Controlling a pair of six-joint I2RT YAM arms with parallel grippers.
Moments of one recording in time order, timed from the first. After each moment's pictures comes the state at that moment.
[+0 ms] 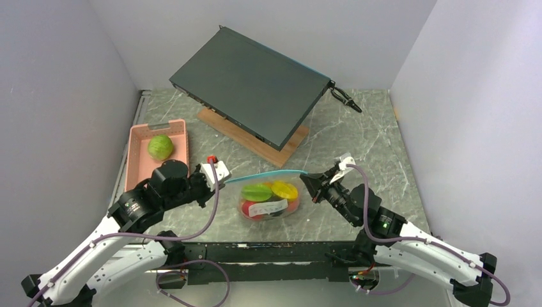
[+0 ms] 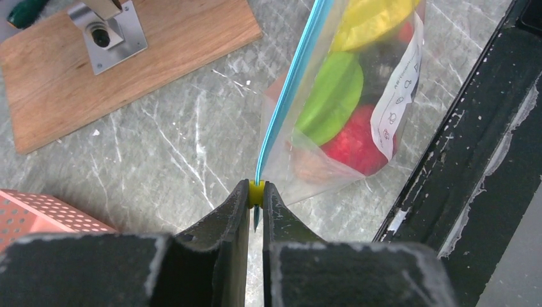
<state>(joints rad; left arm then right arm) -0.78 0.64 0.88 -0.72 0.11 0.25 1.02 0.46 0.43 -0.01 0.37 0.33</state>
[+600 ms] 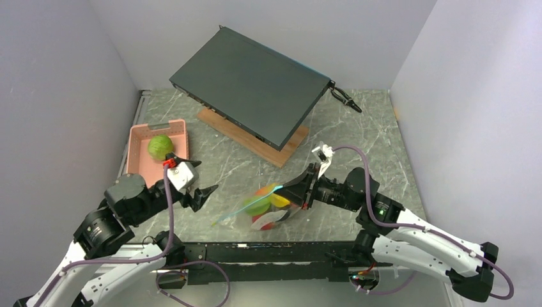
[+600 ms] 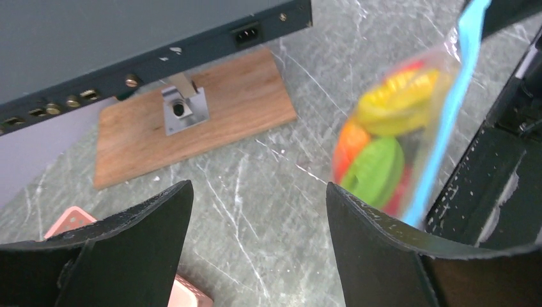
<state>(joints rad) -0.78 0.48 0.98 -0.69 0.07 0.21 1.01 0.65 0.67 0.00 -0.18 0.55</state>
